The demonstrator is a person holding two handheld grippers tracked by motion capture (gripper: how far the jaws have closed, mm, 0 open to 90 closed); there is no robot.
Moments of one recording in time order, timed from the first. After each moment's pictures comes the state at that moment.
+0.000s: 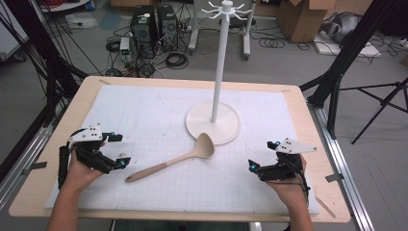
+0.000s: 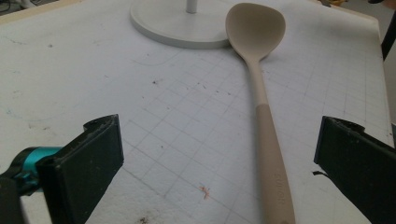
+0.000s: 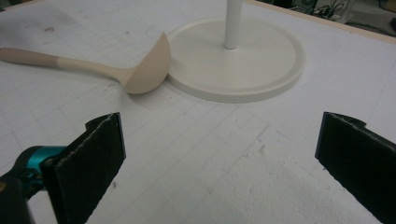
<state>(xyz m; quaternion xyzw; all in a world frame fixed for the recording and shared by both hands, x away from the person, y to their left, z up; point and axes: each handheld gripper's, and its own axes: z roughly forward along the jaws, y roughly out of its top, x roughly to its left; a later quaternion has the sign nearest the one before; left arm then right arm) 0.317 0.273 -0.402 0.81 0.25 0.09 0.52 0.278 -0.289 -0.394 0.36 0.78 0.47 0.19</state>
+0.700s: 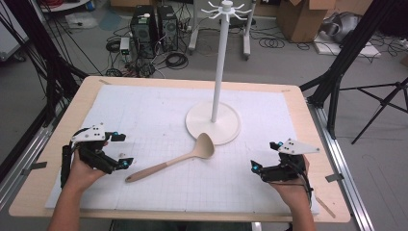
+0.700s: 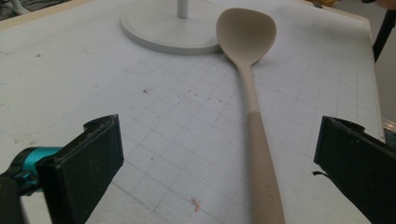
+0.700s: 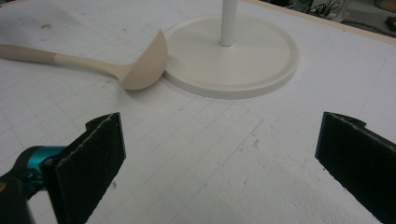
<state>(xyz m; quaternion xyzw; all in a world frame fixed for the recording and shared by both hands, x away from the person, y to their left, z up) 0.317 0.263 -0.397 0.82 0.23 0.09 0.52 0.274 -0.294 -0.391 0.36 0.78 0.46 0.20</state>
